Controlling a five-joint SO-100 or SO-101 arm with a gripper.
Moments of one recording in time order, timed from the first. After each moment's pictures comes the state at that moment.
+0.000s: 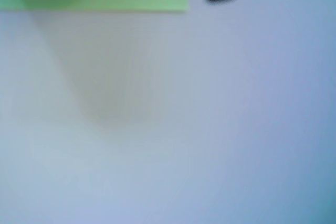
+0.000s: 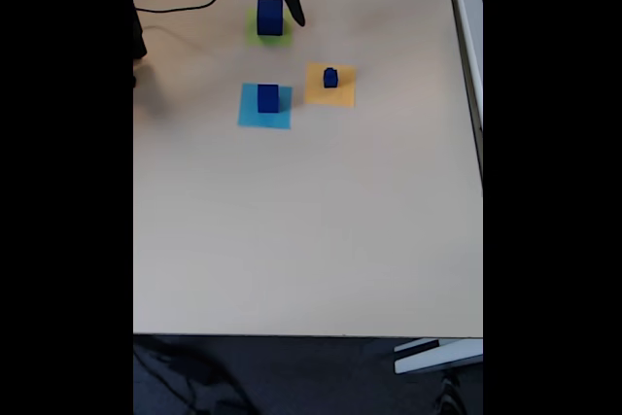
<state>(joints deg) -18.1 82.2 90.4 46.3 108.5</state>
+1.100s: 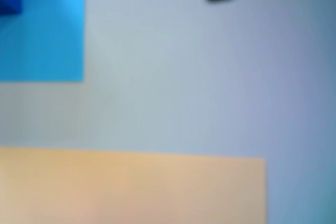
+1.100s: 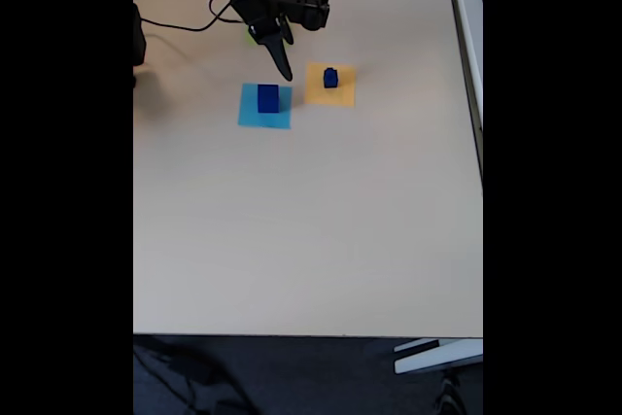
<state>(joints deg) 2.2 98.6 114.4 42.0 86.7</state>
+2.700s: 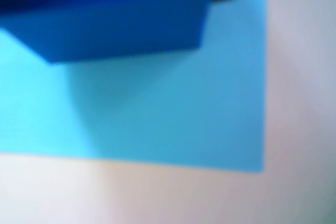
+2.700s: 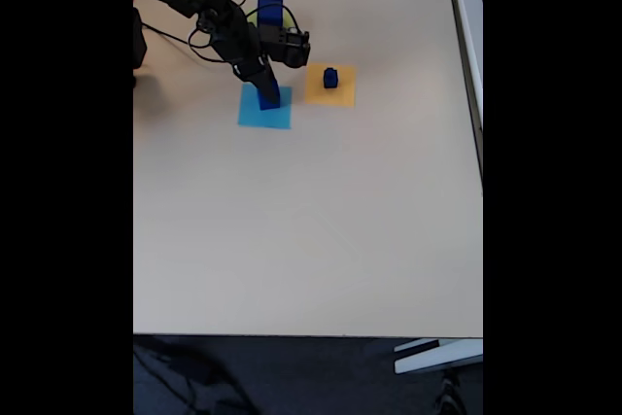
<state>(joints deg) 11.5 98.4 130.8 26.5 72.7</state>
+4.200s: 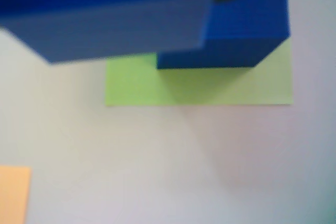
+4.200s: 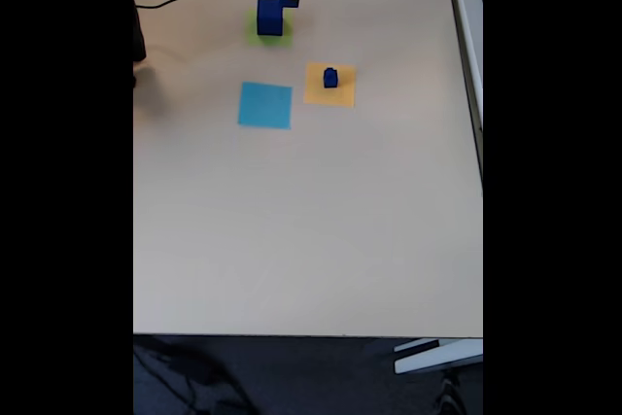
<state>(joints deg) -13.3 88.9 75.5 73.1 102.8</state>
